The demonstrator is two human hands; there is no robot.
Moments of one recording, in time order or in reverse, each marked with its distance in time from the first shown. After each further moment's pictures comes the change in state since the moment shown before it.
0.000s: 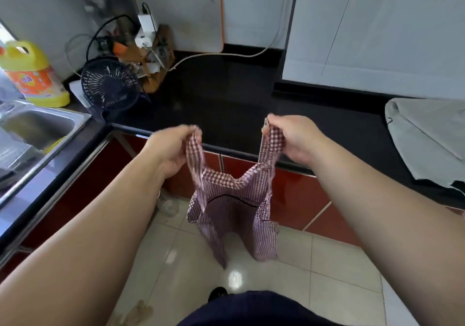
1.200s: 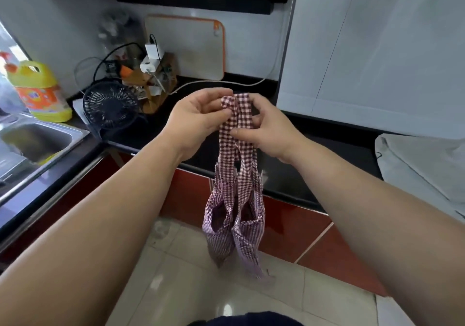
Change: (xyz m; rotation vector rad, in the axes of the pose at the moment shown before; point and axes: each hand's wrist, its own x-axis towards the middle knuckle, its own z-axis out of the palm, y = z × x) left_hand -0.018 0.050 0.081 0.089 -0.401 0.579; right_hand -0.008 -0.056 0.003 -0.420 -0.342 -0.594
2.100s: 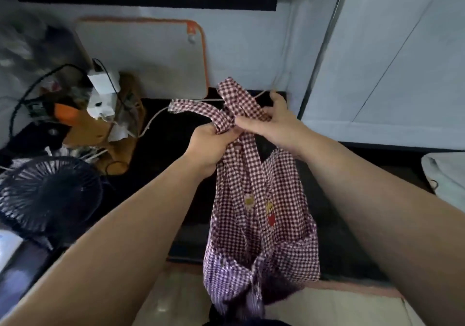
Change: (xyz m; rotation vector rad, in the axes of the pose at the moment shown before) left_hand 0.266 -0.092 -0.100 -0.015 0.014 -0.368; right_hand 0.269 0.071 -0.031 -0.096 0.259 0.471
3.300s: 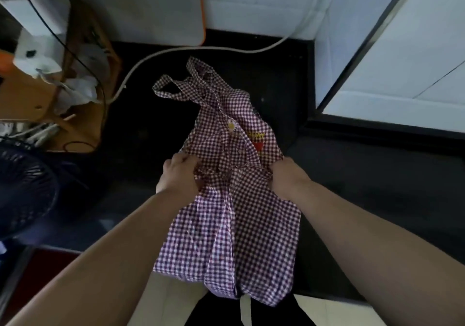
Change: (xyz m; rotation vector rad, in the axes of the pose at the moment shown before) left_hand 0.065 -0.145 -0.088 1.344 -0.111 -0.351; right_hand 0.082 0.178 0.047 -0.817 -0.271 0.420
